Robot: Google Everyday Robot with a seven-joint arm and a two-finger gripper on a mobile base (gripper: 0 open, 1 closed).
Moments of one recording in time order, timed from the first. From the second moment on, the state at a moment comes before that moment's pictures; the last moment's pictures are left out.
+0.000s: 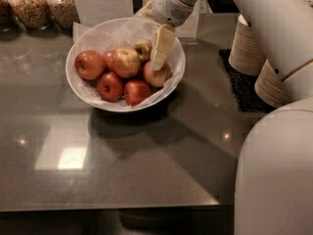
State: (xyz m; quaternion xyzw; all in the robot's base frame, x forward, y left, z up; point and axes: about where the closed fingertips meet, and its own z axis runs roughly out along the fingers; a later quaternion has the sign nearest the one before) arm 0.659 0.007 0.945 -0.75 0.60 0.10 0.27
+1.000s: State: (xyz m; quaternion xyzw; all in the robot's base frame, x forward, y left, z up) arm 0.664 0.005 0.906 -0.74 0.62 0.14 0.25
